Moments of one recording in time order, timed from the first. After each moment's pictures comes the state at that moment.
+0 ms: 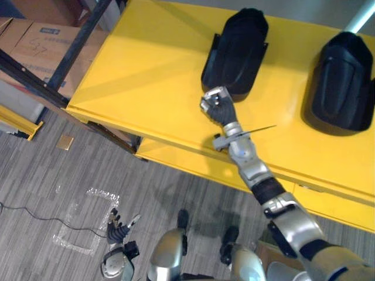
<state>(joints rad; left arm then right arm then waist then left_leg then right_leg) 0.19 0.11 0.02 0.57 -0.32 -0.35 0.29 -0.81 -0.19 0.35 0.61 0.06 -0.42 -0.18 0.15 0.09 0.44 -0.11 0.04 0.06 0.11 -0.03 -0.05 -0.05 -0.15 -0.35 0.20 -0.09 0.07</state>
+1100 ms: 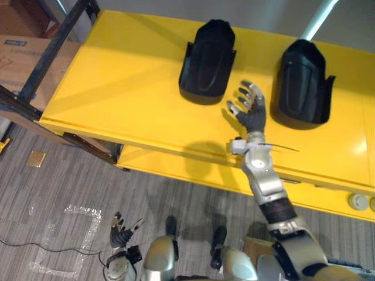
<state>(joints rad) 0.20 0.11 -0.02 0.61 -0.32 -0.37 0.30 -0.61 -0.18 0.16 0.29 0.15 -0.15 -0.34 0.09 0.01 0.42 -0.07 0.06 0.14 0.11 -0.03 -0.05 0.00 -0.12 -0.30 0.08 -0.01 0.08</state>
